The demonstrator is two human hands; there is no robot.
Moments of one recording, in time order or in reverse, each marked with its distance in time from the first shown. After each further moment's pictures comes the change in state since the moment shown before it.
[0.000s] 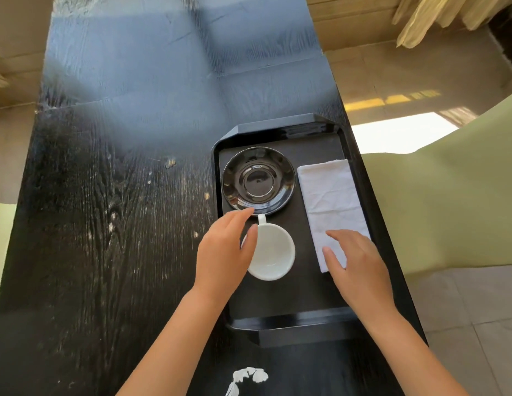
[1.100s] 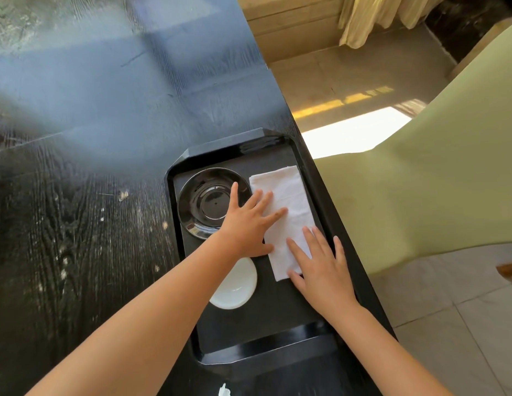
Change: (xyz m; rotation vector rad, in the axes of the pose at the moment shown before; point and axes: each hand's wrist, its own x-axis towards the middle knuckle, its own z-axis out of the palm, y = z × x) left_hand 0.096 0.038 0.091 0.763 -0.710 0.539; right_hand 0.019 0.043 0.027 -0.516 -0.167 -0.070
